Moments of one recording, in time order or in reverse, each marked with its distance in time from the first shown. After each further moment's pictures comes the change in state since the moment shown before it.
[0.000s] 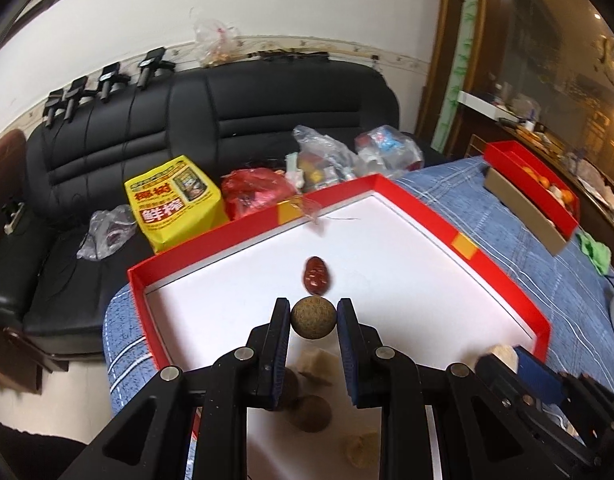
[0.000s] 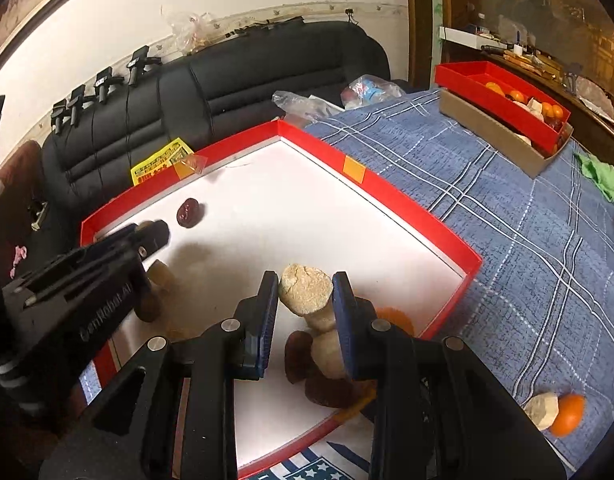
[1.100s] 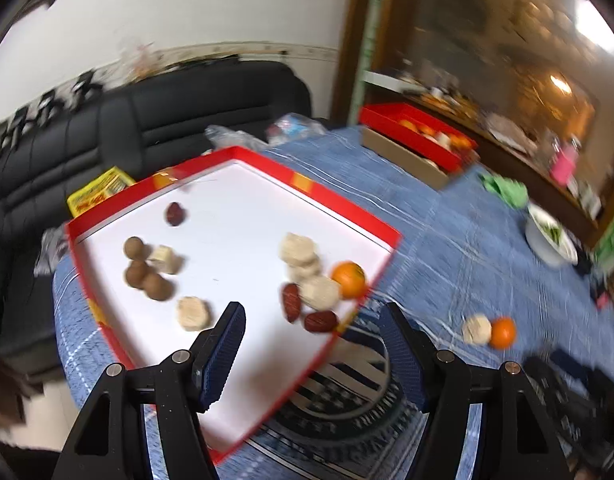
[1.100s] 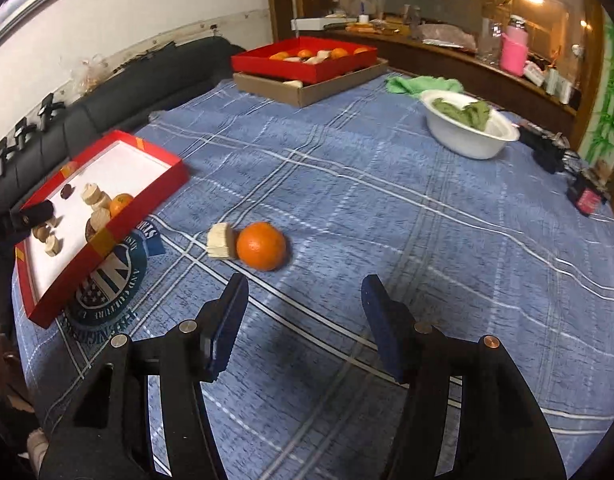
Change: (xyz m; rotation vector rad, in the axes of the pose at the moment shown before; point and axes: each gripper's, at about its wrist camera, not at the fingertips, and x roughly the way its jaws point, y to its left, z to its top) left arm -0.089 -0.093 -0.075 0.186 0.013 -0.224; right arm -0.130 -0.172 -0.120 0.227 -0.030 -0.267
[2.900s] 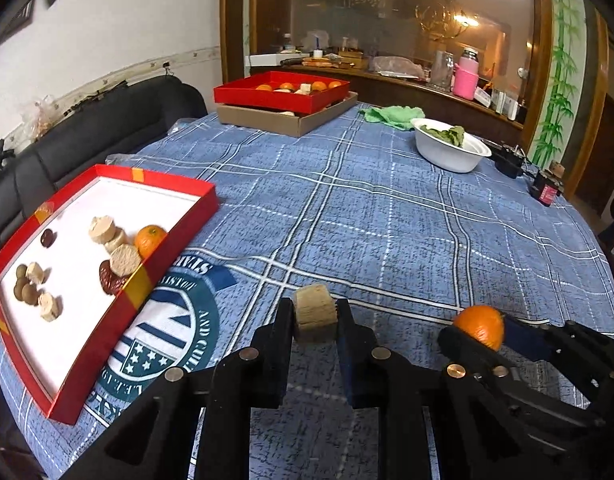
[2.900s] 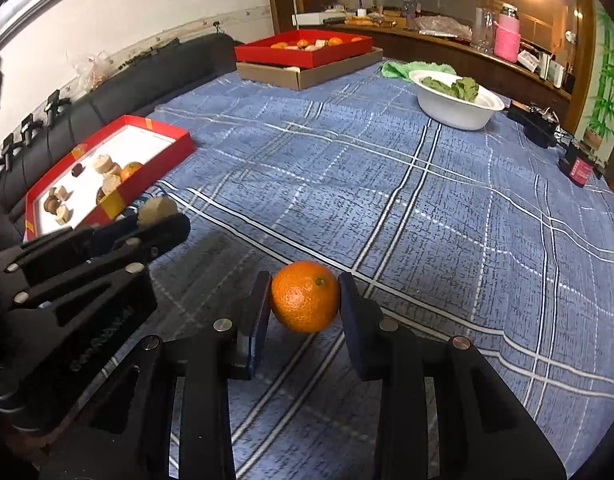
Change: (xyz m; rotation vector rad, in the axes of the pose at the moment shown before) left arm 0.003 -0.124 -0.057 0.276 0.029 -0.185; right arm -0.025 -0.012 -0.042 0.021 -0.009 0.012
